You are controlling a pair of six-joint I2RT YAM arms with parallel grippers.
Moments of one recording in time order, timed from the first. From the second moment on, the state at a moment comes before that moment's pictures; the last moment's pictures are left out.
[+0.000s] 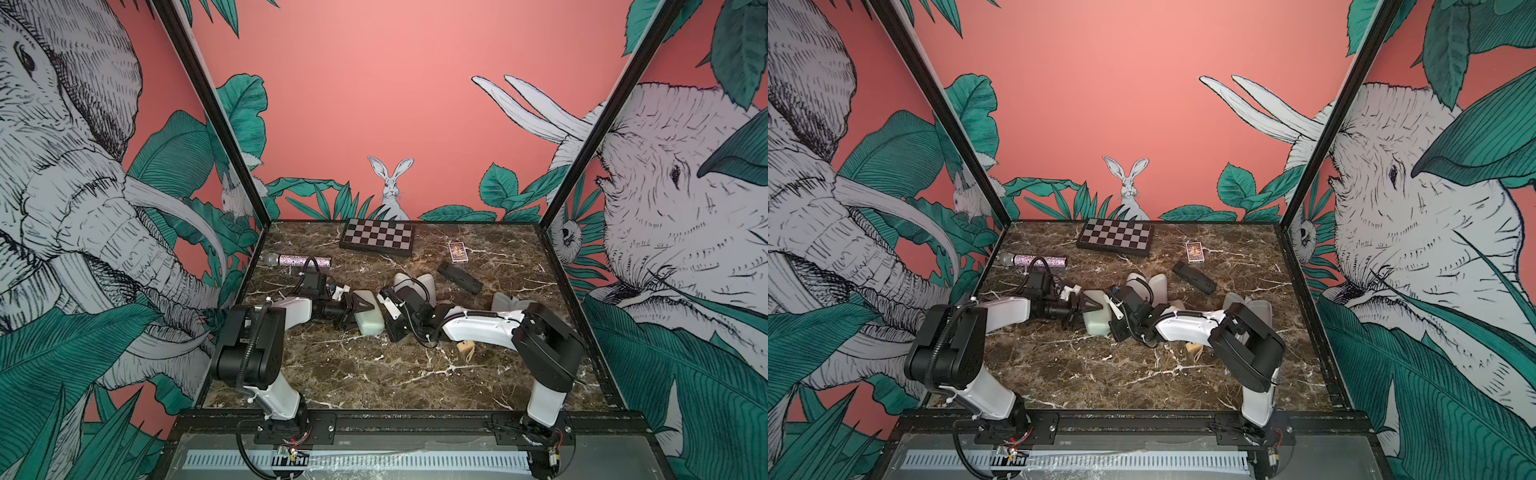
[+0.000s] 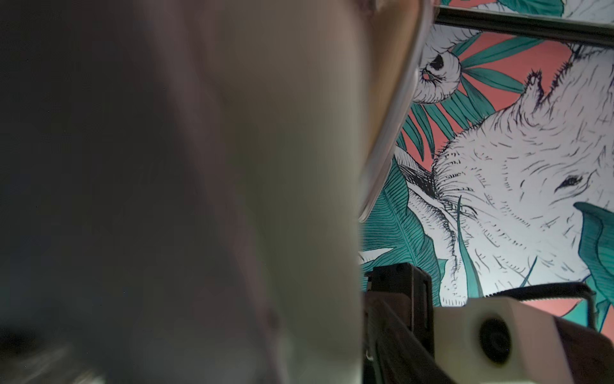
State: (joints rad) left arm -0.12 1.65 0.73 -0.20 1.00 -0.73; right arm 0.95 1.86 1.11 -0.11 -0.11 0.30
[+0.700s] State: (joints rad) left arm -0.05 1.30 0.76 -0.55 0.41 -0.60; right arm 1.09 2.05 1.36 -0.11 -0.26 0.63
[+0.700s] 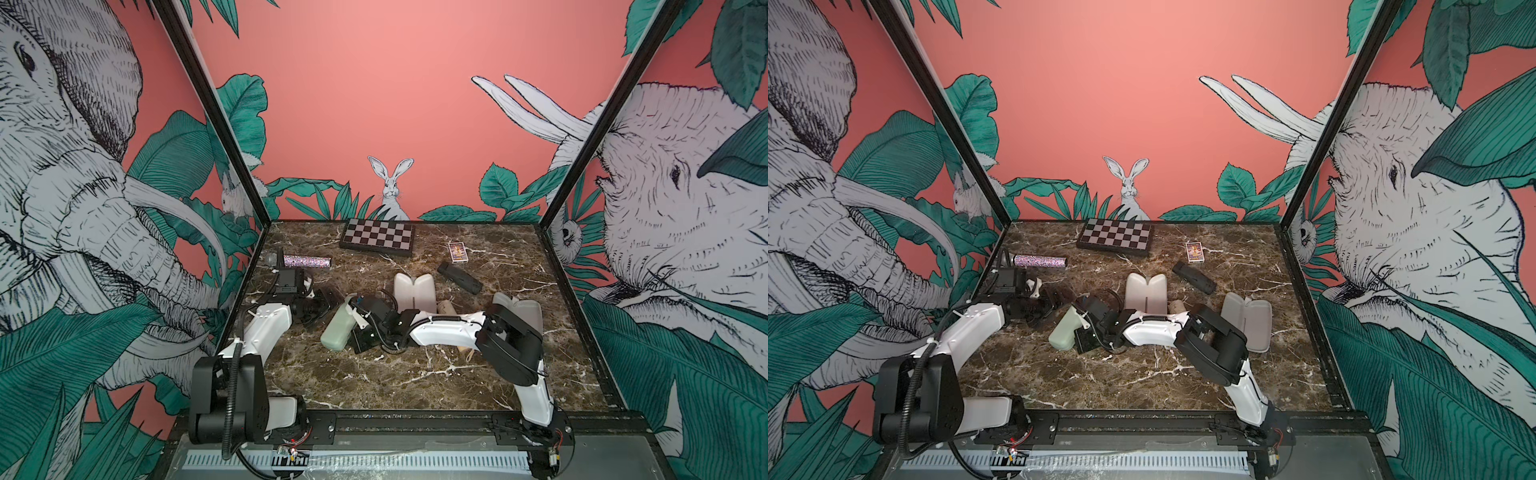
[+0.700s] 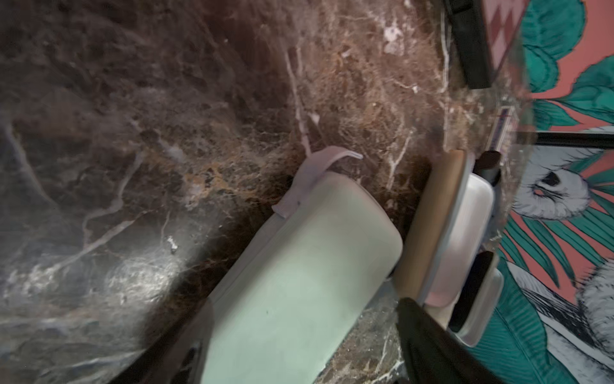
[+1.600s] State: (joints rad) left arm -0.19 1.18 0.48 -0.27 0.32 -0.83; right arm 1.00 2.09 1.31 -0.01 -0.19 0.75
